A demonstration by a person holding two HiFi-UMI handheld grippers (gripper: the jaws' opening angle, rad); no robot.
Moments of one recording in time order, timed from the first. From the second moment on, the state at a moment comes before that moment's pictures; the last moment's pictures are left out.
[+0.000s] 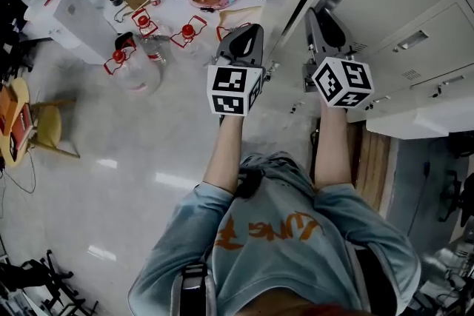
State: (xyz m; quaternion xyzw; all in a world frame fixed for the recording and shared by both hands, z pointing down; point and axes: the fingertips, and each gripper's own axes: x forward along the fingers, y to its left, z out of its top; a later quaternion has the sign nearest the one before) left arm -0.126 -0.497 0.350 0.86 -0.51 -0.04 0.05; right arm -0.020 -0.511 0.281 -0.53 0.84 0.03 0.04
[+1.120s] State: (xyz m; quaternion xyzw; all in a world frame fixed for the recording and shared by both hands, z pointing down) left arm -0.108 -0.532 0.326 0.88 -0.47 -0.03 0.03; right arm -0.018 -0.560 0.278 -0.55 0.84 0.03 0.04
